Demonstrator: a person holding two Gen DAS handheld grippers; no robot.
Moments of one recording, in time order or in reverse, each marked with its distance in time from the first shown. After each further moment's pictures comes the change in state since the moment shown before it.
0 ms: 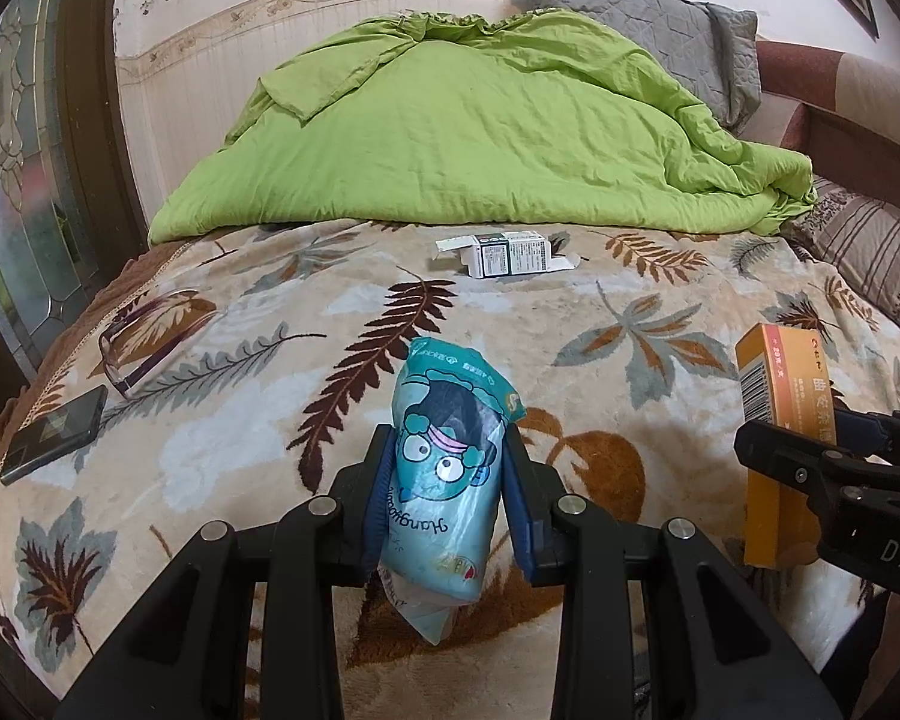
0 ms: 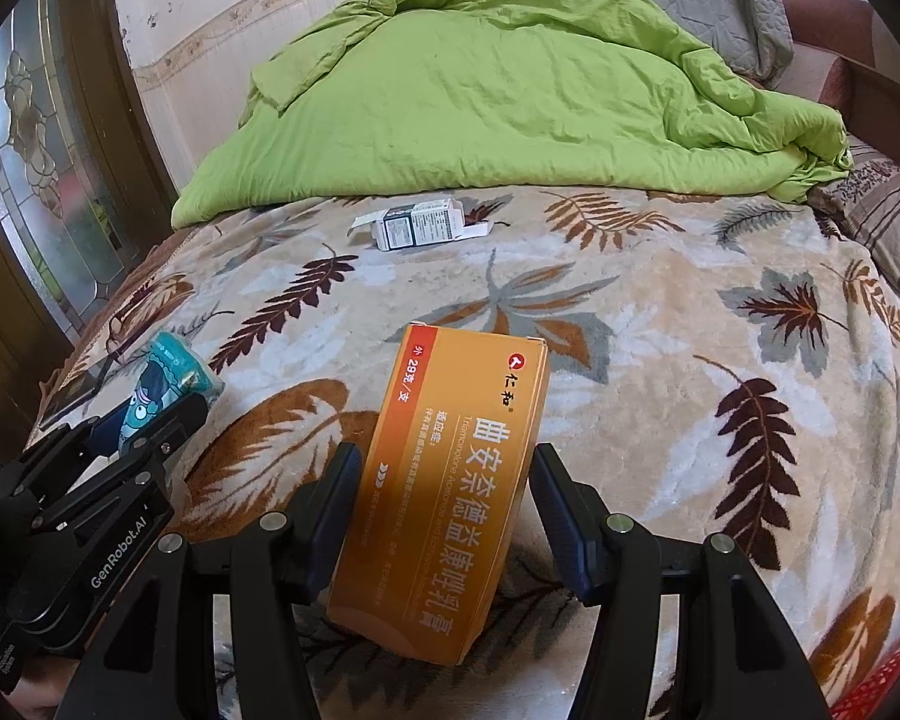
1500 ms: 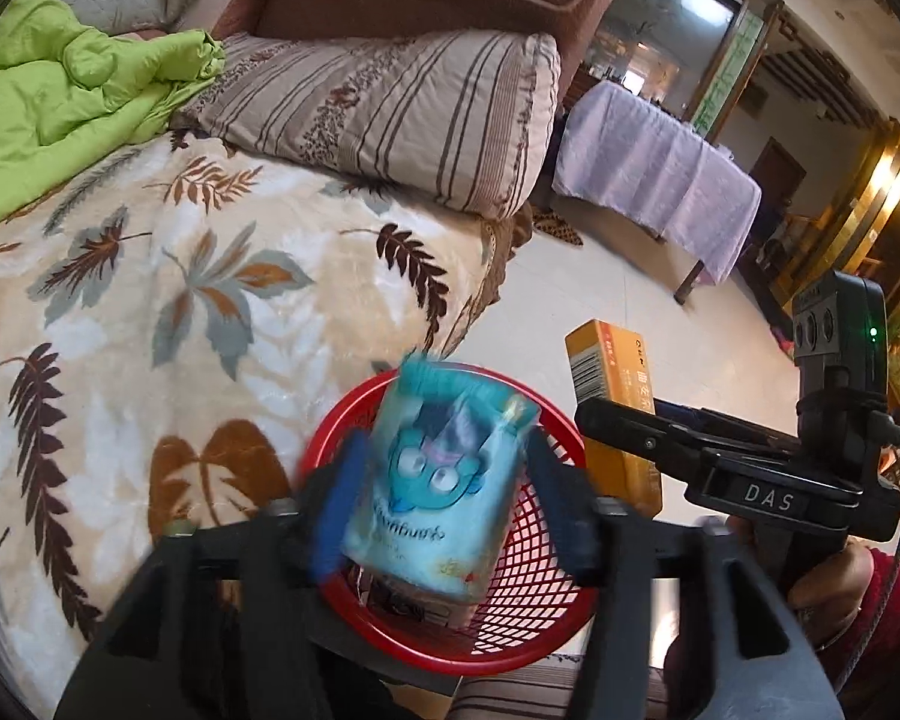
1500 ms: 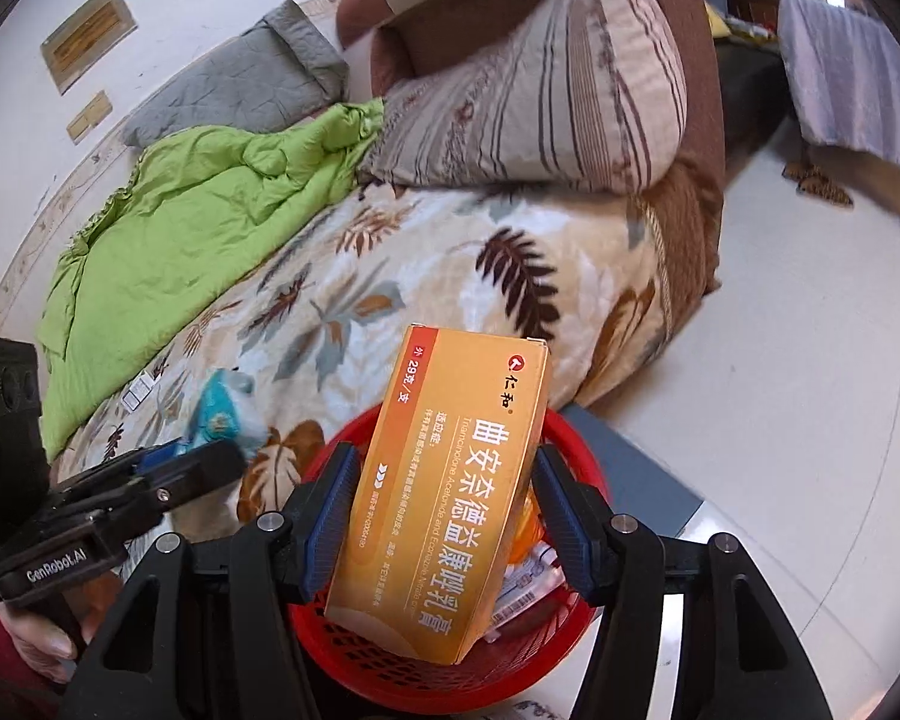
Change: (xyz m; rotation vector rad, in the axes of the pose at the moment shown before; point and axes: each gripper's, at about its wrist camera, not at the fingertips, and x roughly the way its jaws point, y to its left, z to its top) left arm -0.125 -0.370 -0.030 0.457 0.285 -1.061; right arm -0.296 -0.270 -0.176 0.635 -0.135 -0.343
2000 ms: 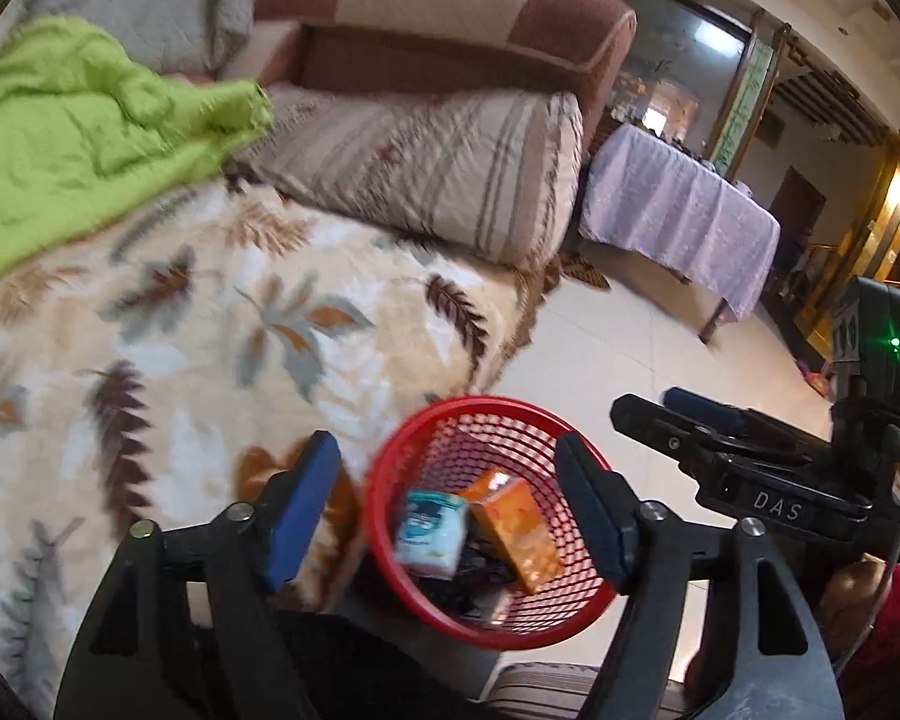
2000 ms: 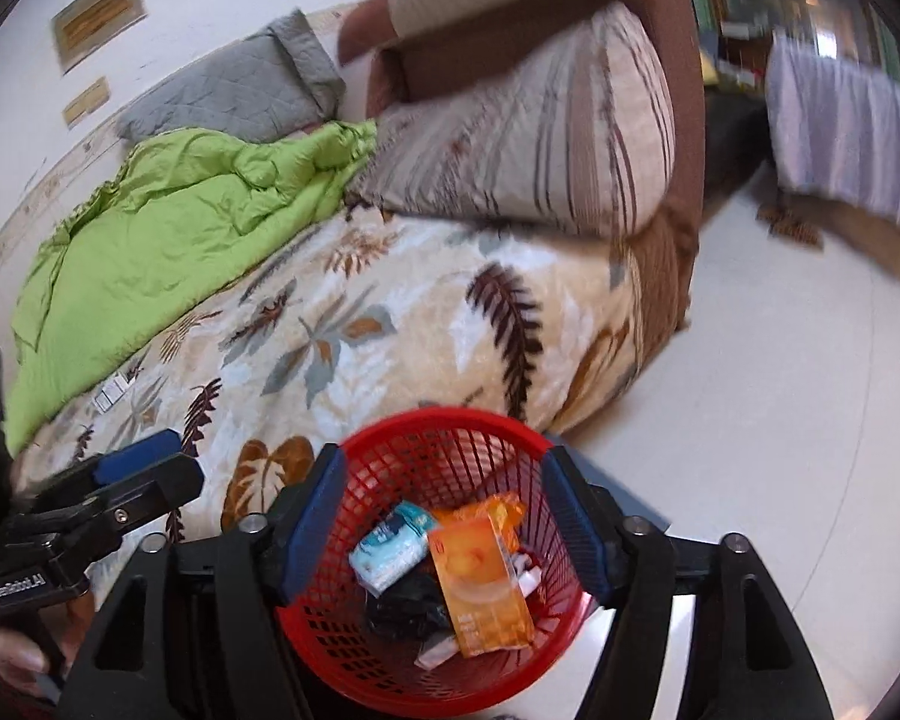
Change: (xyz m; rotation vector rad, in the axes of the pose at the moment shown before) left arm -0.078 0.016 -0.014 -0.003 -0.151 0.090; right arm -0.019 0.035 0.002 -0.085 -0.094 -0.115
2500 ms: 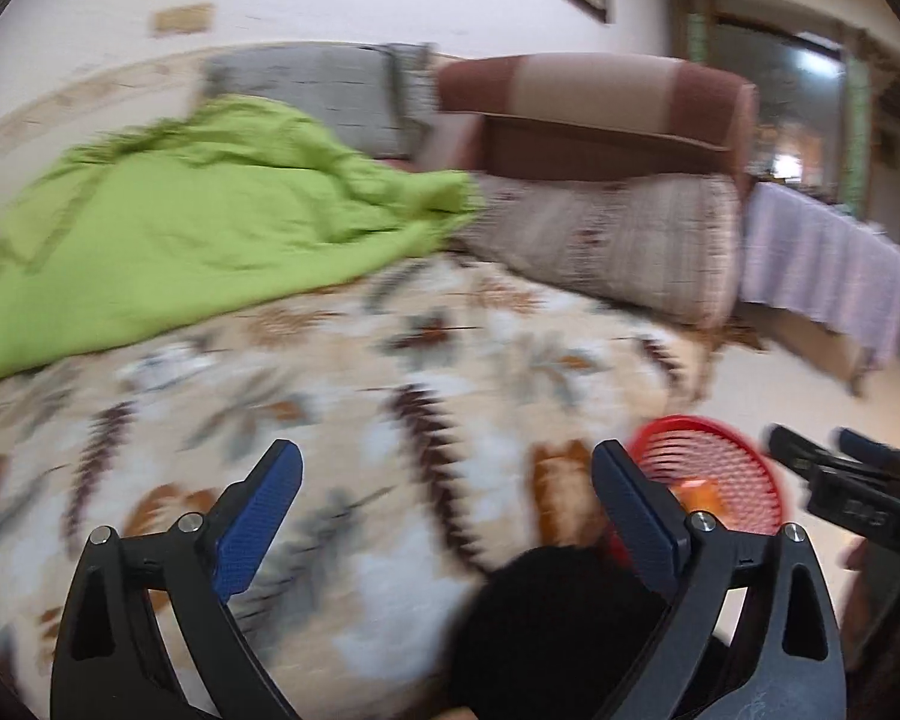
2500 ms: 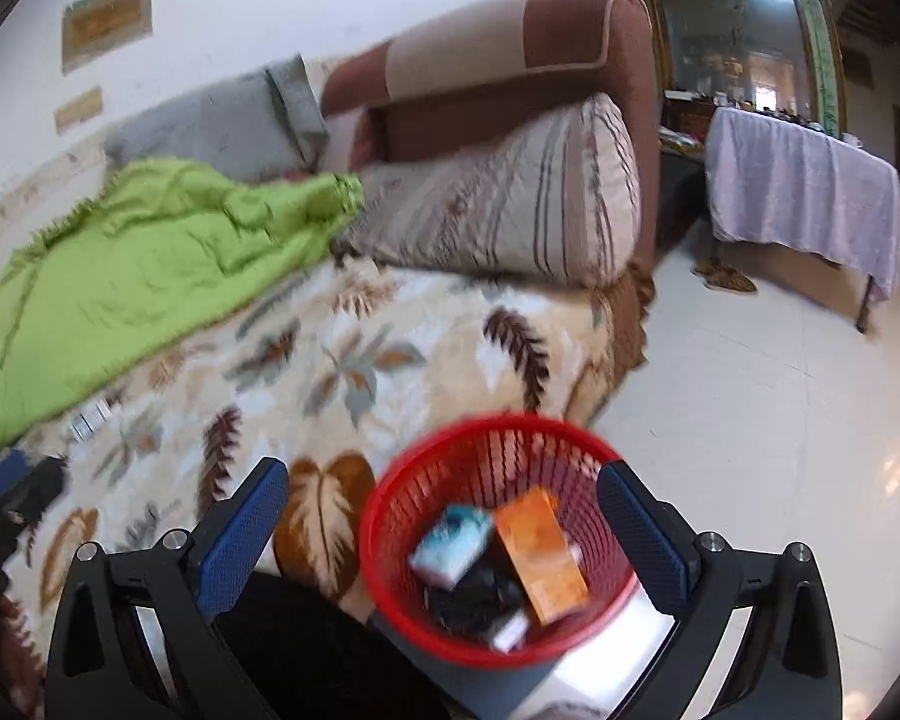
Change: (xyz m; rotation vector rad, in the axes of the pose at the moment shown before) left arm -0.129 0.072 -0.049 -0.027 -0.188 0.485; right arm -0.039 0.100 -0.037 0.011 -0.124 -0.192
